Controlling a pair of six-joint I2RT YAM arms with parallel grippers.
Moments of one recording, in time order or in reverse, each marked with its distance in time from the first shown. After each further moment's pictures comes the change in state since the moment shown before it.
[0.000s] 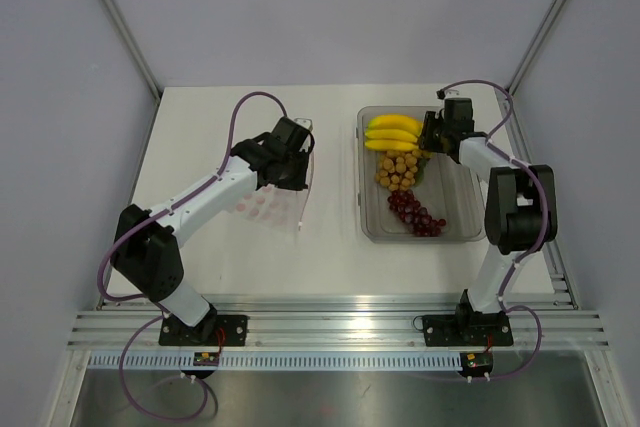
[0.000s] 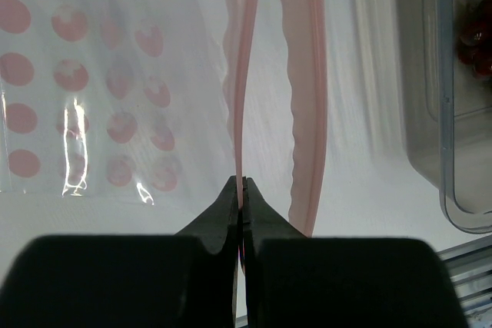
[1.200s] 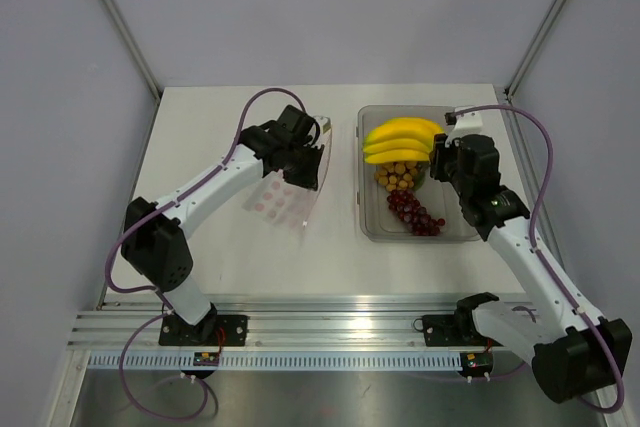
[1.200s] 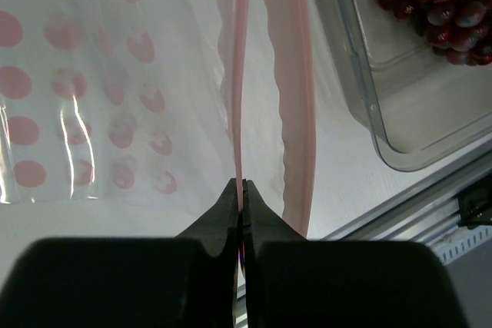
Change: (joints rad) left arm 0.000 0.072 0.151 -0.103 0.209 0.106; right arm 0.226 -0.813 -0.335 -0.201 0.258 -0.095
